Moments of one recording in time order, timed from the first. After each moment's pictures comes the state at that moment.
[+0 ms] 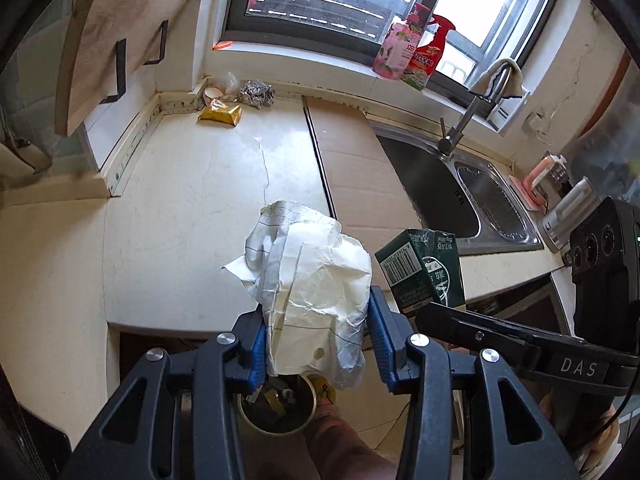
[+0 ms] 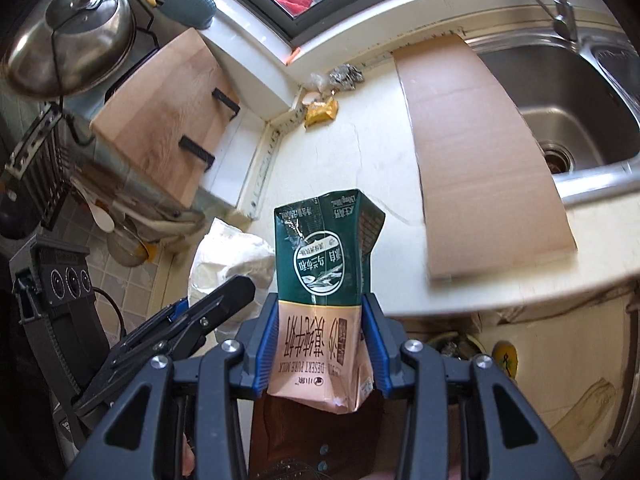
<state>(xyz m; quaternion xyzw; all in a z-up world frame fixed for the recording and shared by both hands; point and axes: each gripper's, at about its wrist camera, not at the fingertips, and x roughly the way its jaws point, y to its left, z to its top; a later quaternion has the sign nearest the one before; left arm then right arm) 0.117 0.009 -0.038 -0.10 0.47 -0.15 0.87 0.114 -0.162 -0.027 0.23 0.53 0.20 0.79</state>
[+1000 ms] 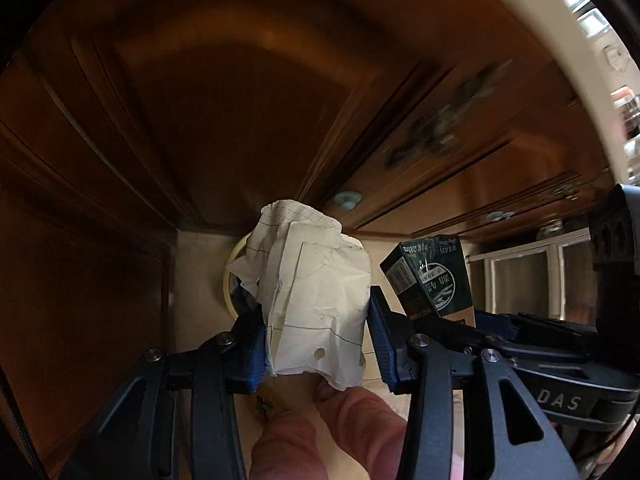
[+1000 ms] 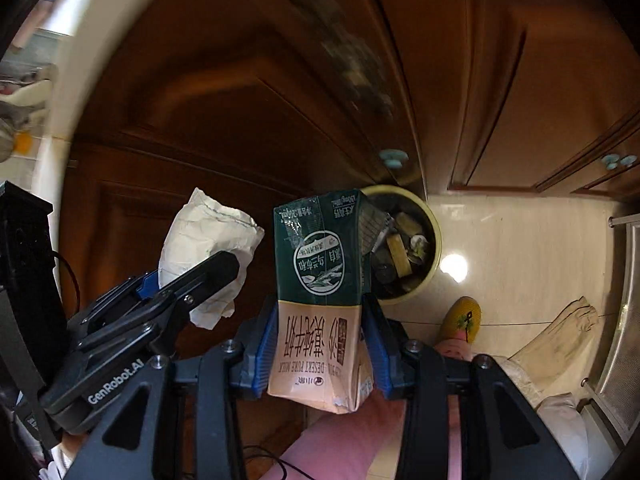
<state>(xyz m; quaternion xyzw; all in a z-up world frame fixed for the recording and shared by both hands) 0.036 -0.009 -0.372 -0.12 0.63 -0.10 0.76 0.038 -0.168 -0.331 0.14 0.70 0.15 0.68</state>
